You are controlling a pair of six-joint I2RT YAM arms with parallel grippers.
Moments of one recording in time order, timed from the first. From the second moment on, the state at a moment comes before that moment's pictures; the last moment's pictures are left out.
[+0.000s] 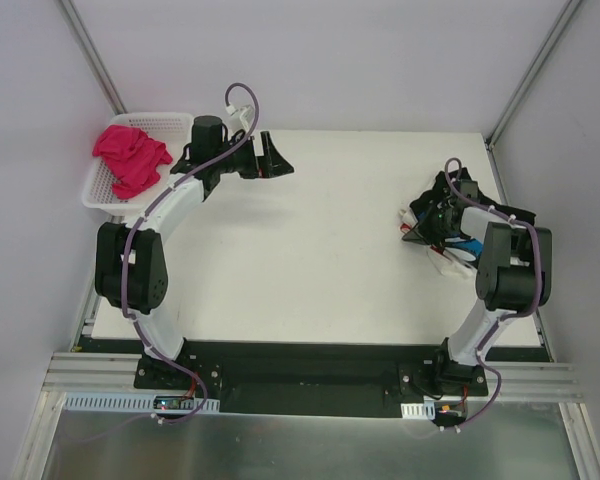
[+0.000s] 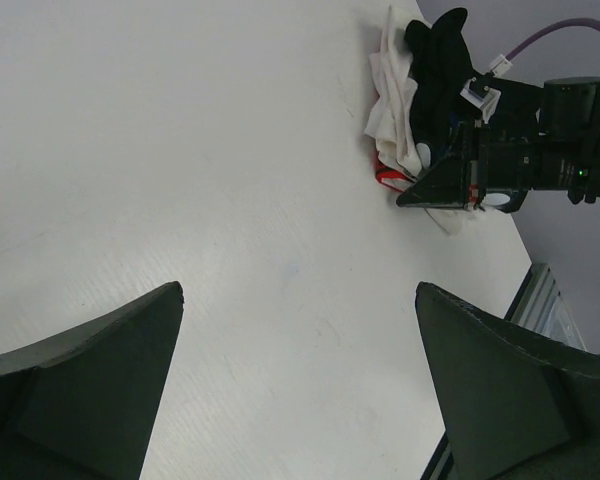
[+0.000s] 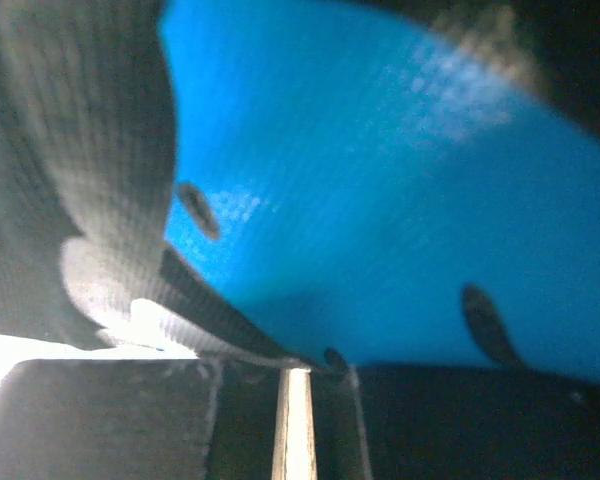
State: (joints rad) left arm -0.23 1.75 1.39 -0.07 0.72 -0.45; right arm -0.10 1.77 1.01 -0.36 -0.44 0.54
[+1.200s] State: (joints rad) left arm -0.22 1.74 1.38 -0.06 0.72 -0.45; right arm -0.26 1.88 1.50 -0.44 -0.51 0.55
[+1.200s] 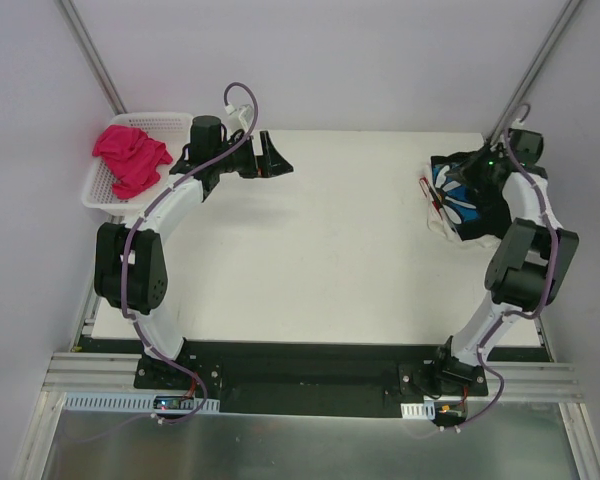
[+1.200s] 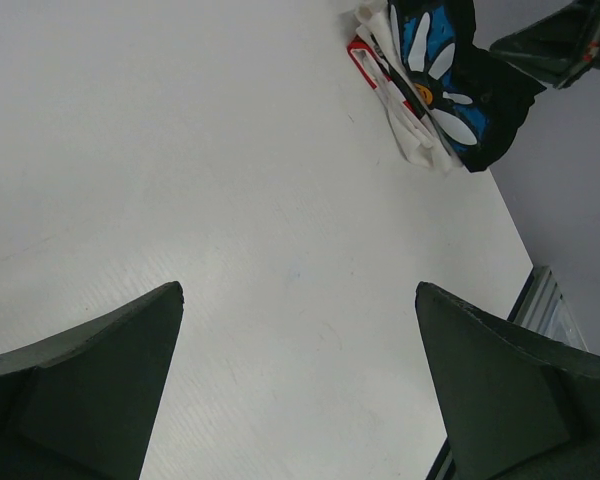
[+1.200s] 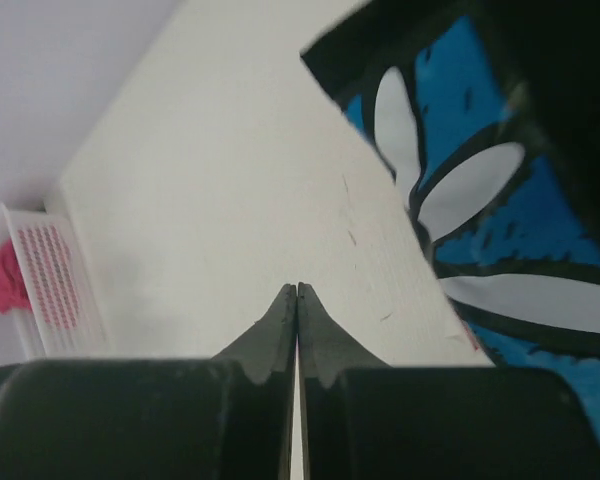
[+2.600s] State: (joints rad) left arm -0.22 1.74 1.36 -0.05 0.73 -0.45; right arm -0.65 1.71 1.08 -0.24 -0.43 0.69
